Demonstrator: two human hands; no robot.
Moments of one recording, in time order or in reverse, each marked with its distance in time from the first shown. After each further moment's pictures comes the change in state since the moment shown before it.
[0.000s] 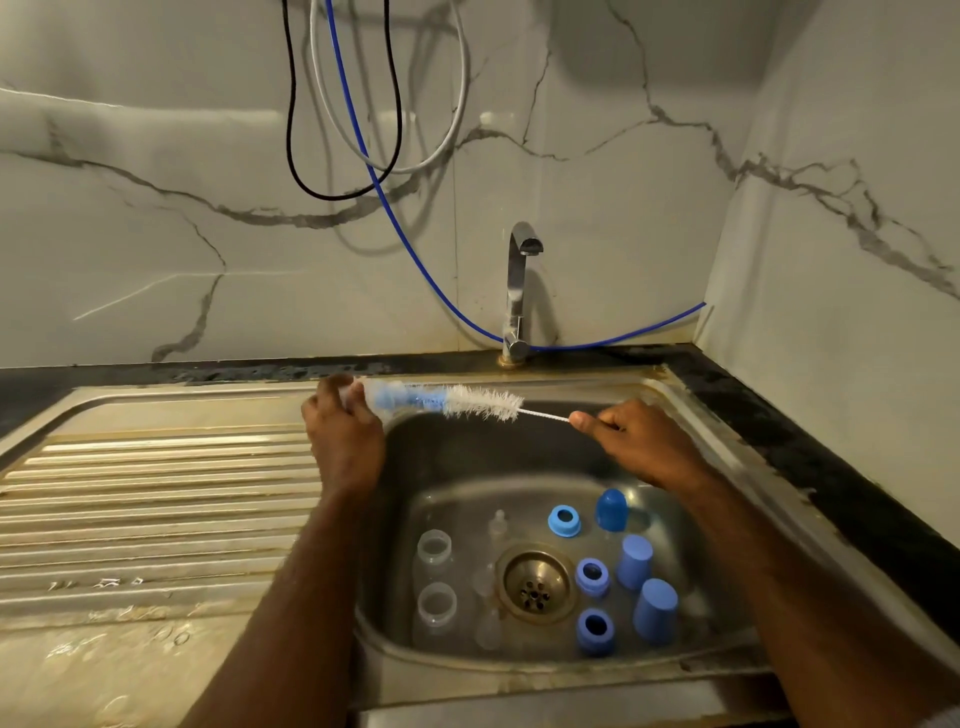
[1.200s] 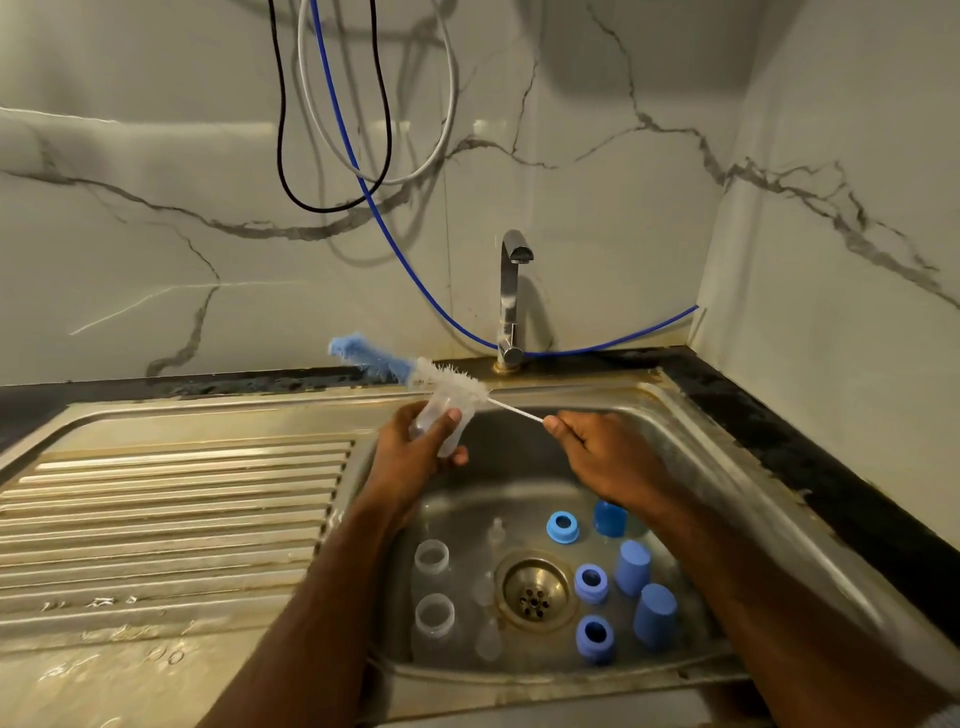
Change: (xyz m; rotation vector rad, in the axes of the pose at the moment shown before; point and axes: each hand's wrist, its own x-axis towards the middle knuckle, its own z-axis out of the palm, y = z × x) left_hand -0.032 0.005 0.030 -0.556 -0.600 -0.287; right_hand -0.010 -0.022 0.023 0.017 0.092 -0.224
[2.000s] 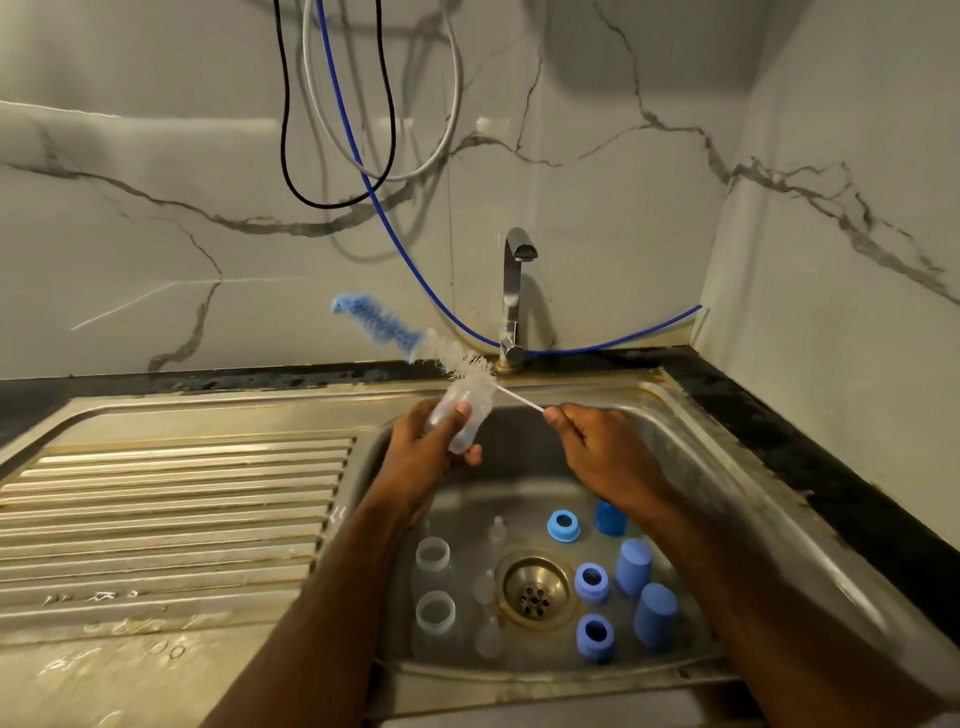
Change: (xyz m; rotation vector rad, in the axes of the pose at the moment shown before) left_hand -0.014 0.009 0.013 -0.085 -0.068 -0.016; right_hand 0.001 -0.004 0.007 0.067 0.133 -0.040
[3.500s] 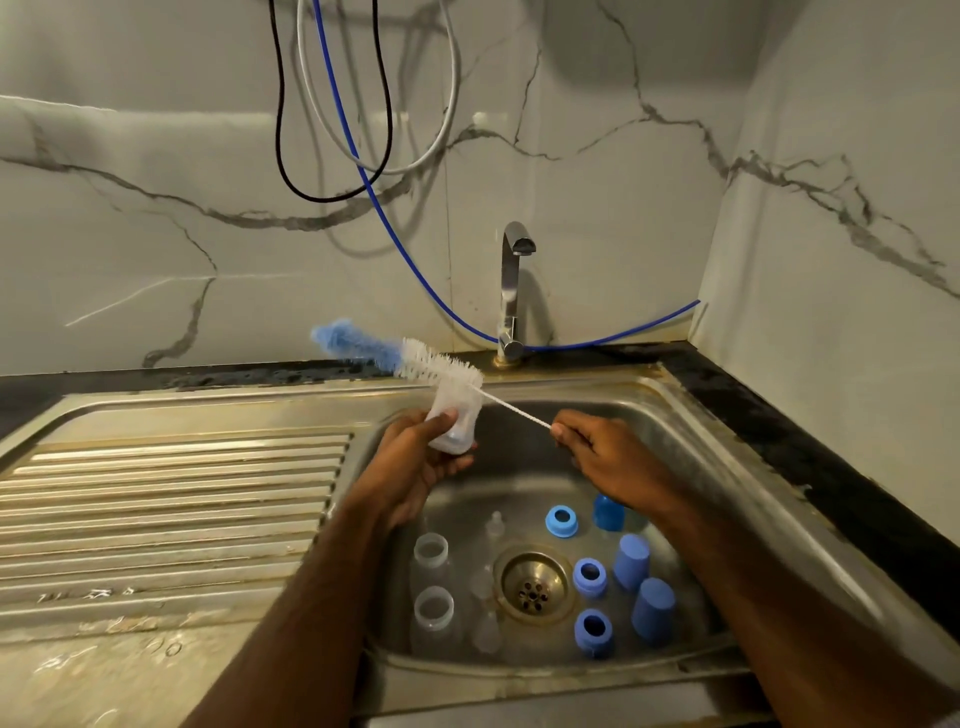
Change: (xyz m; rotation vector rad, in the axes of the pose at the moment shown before) left_hand 0.005 0.000 -0.012 -0.095 -0.019 -0.194; right_hand -0.006 0.009 -0.011 0.076 -0.270 0.067
